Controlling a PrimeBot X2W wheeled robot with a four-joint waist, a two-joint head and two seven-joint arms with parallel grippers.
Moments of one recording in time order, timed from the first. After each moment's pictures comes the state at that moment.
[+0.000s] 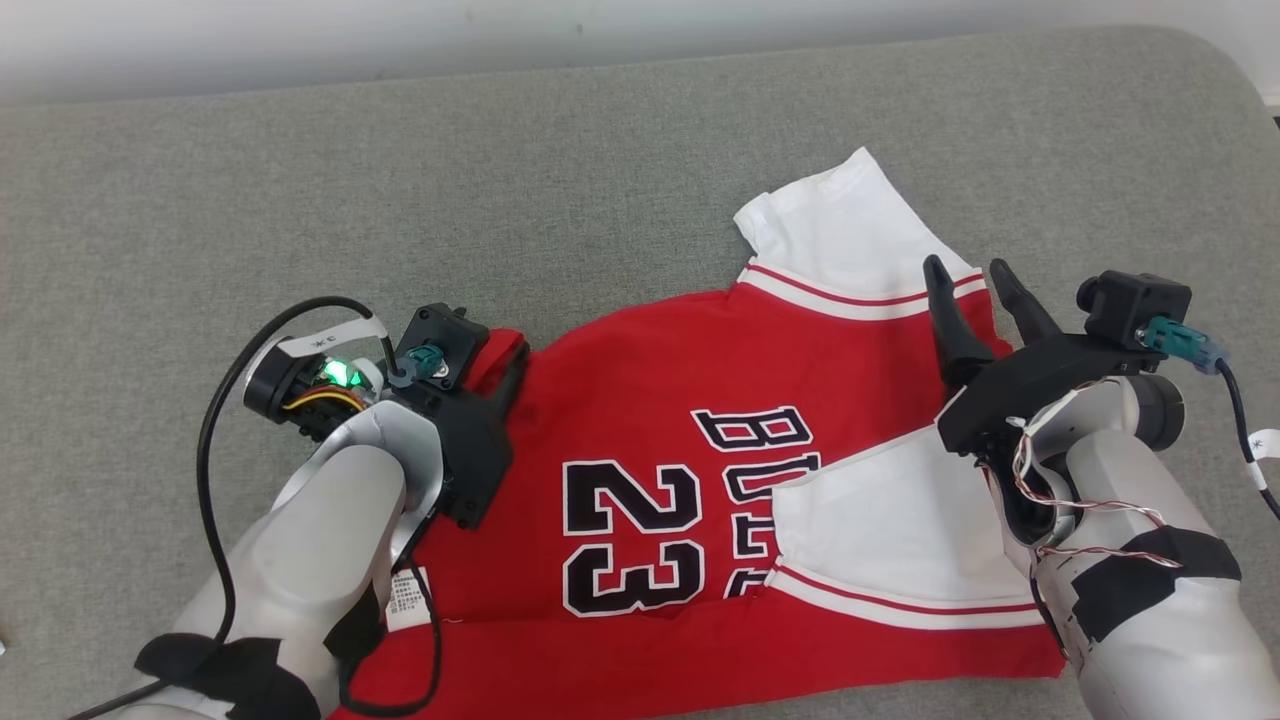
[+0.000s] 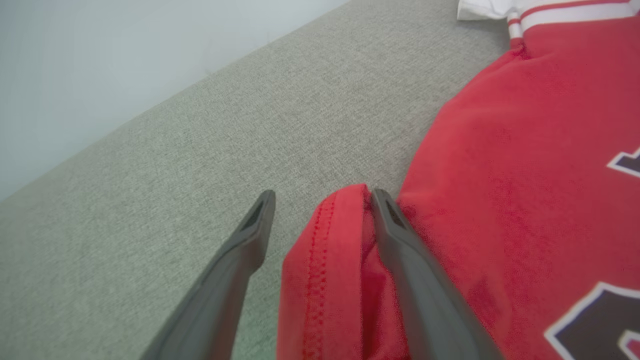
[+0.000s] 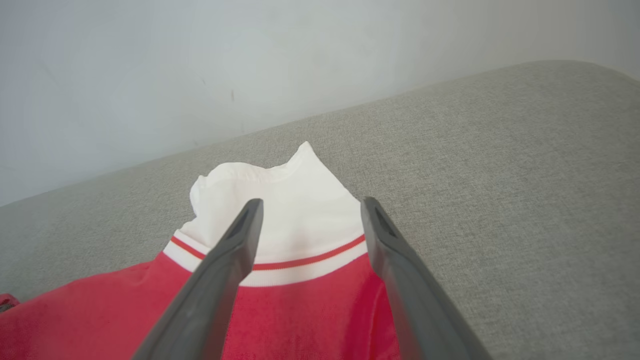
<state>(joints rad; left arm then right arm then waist) -0.91 0.18 -0.72 0.97 -0.37 -0.13 -0.08 -0.70 -0.20 0.19 0.74 0.53 0.13 -0.09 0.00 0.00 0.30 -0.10</state>
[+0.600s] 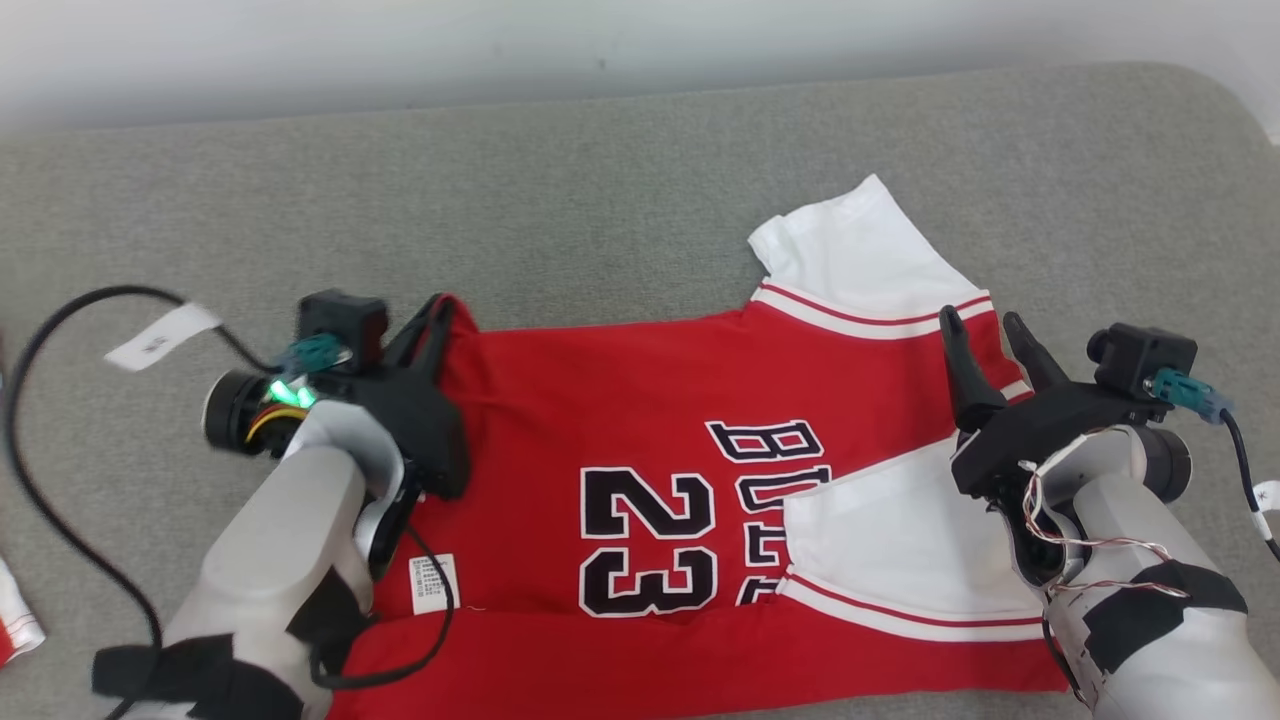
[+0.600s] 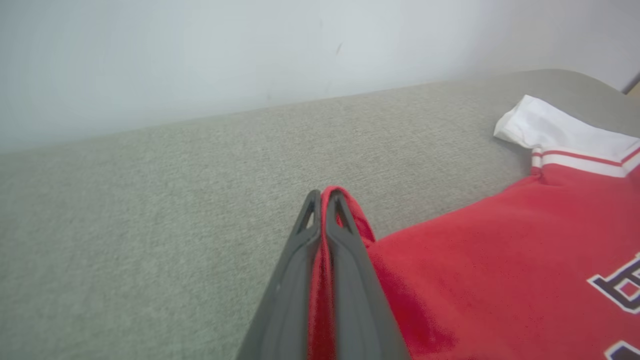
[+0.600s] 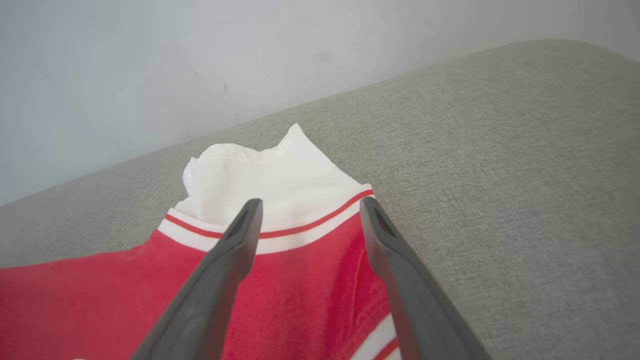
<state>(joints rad) -0.90 0.16 -0.60 1.01 -0.56 -0.13 -0.19 -0.67 -0.23 0.25 0.82 0.61 0.13 -0.15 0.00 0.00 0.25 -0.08</state>
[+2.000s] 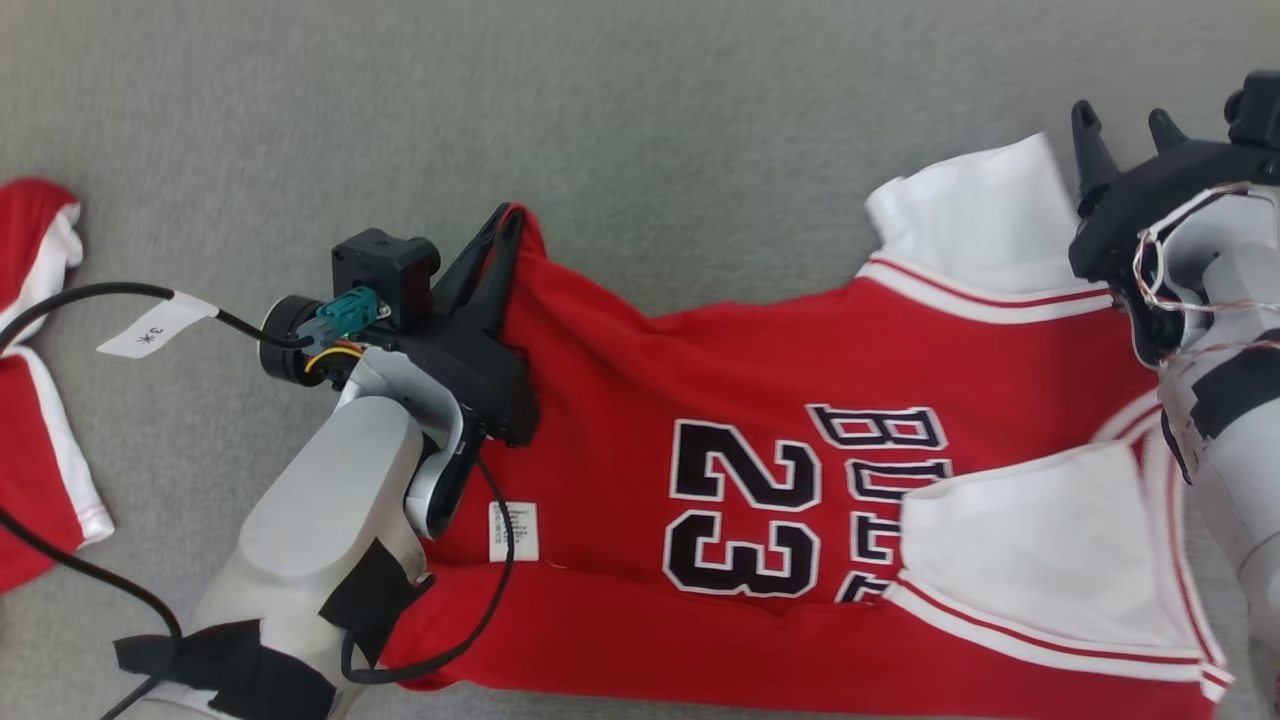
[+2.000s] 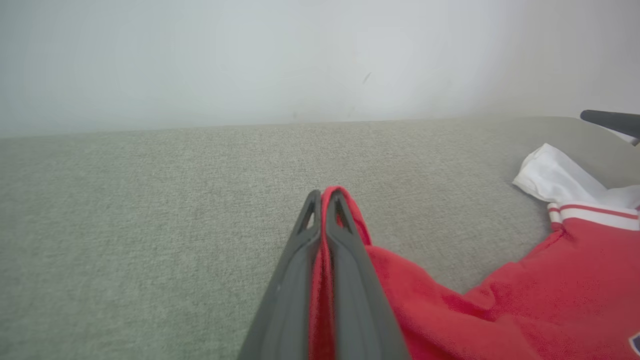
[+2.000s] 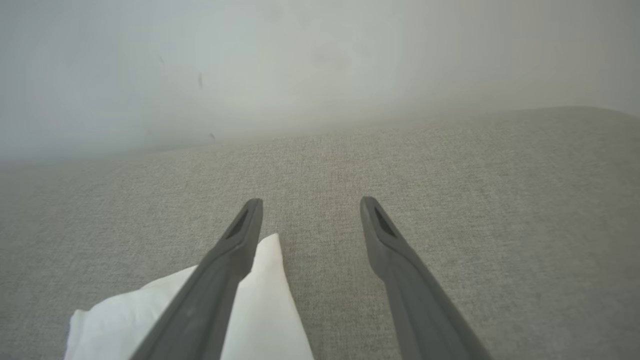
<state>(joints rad) -0.89 0.16 -0.60 0.75 -0.63 -0.07 -0.21 -1.15 -0.31 0.25 1.25 0.50 0.13 -0.09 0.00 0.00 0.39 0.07</state>
